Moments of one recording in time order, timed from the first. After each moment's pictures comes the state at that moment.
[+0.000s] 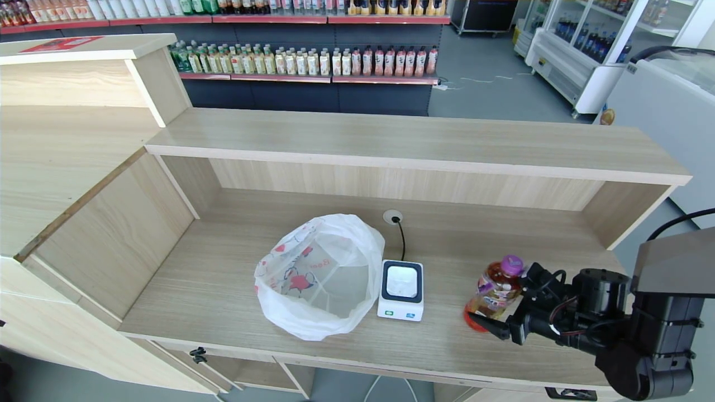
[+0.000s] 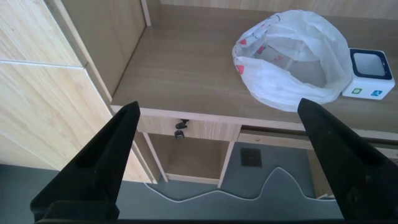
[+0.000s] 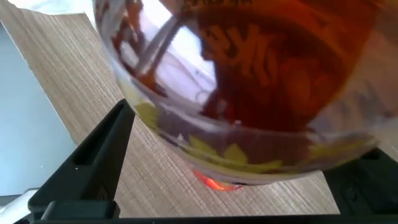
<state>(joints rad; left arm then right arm) 0.00 0.00 0.00 0.00 -0.02 0.00 0.03 2.32 -0.42 -1.54 0.67 -0.43</state>
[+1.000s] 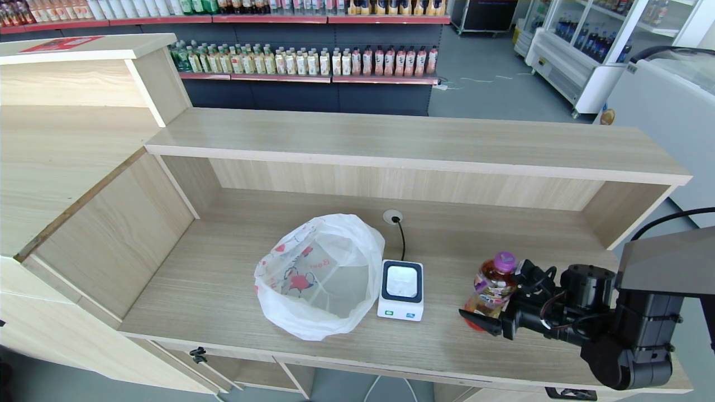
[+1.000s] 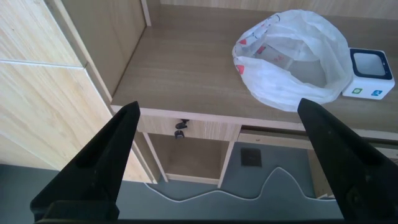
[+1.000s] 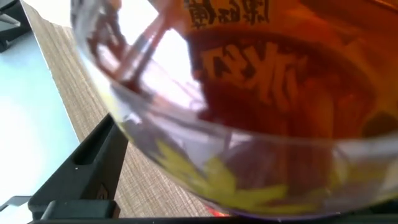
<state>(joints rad) 0.00 0.00 0.00 0.00 -0.02 0.00 0.04 2.38 -0.50 -1.54 0.79 -0.40</state>
